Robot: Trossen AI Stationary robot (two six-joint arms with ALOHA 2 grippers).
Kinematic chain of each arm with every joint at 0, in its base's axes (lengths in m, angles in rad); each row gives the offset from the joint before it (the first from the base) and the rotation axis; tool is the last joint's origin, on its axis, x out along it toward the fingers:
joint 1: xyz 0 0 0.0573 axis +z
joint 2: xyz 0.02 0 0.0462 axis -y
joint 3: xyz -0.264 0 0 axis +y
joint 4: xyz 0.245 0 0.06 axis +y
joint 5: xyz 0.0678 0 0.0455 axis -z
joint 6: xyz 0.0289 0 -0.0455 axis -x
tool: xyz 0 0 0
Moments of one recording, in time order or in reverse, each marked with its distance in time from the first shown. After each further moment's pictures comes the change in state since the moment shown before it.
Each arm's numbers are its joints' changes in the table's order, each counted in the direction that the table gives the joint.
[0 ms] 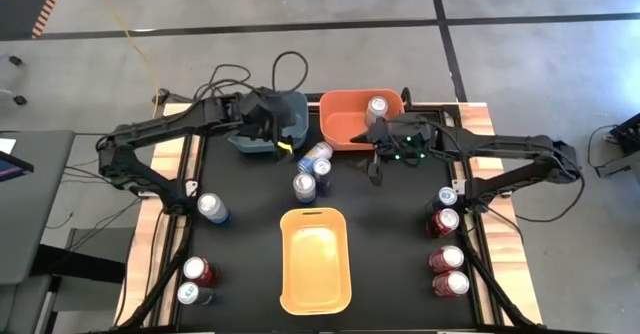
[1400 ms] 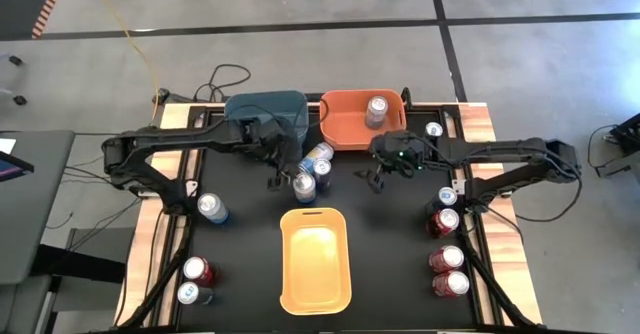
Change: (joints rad) left arm -0.033 -0.051 0.299 -0.181 0.248 -0.274; right arm 0.042 0.000 0.161 0.023 0.105 -0.141
